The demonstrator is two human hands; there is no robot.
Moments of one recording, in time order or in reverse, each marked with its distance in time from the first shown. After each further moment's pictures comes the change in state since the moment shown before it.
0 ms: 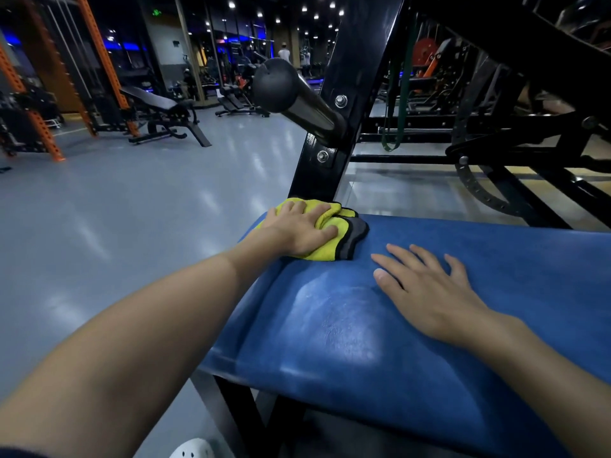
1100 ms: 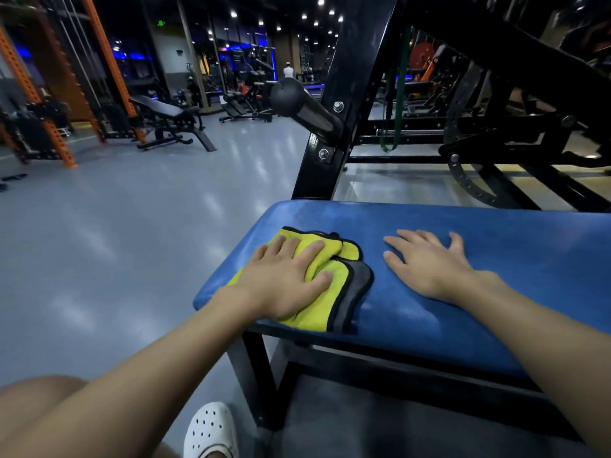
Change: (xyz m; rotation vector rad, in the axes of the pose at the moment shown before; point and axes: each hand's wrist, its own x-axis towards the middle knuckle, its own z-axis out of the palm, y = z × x) left_hand -0.189 0.018 -0.007 0.033 -0.053 0.063; right_hand -0.034 0.008 -0.013 -0.087 0.032 0.041
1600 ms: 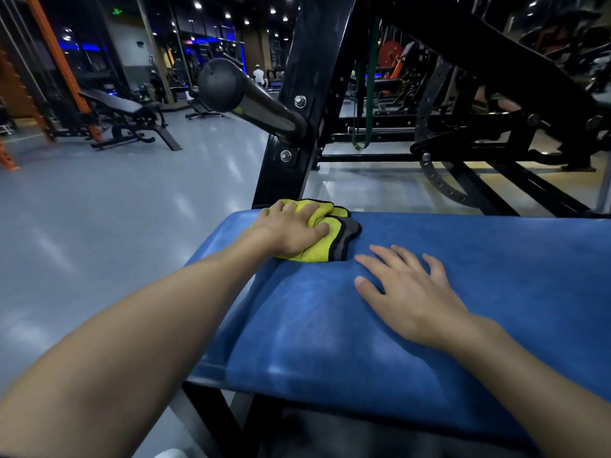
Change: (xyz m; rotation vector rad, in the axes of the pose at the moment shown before) left_hand 0.193 0.017 -0.002 -0.042 0.038 -0.030; right_hand 0.006 0.008 0.013 0.108 0.048 -0.008
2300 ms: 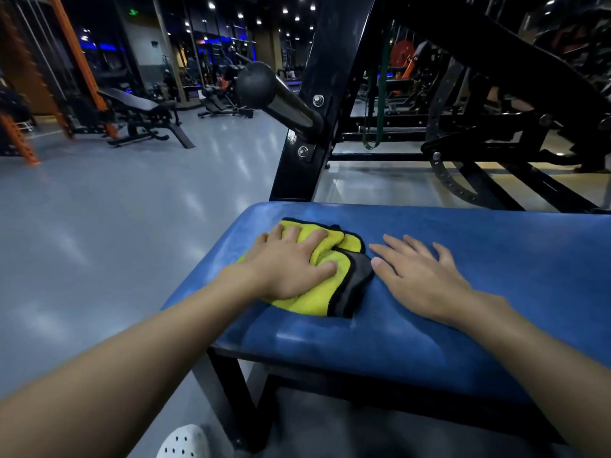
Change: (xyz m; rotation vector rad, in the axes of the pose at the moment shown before) left_hand -0.121 -0.006 -0.007 0.063 -0.073 0.078; right_hand -0.008 -0.006 -0.008 0.019 -0.052 -0.008
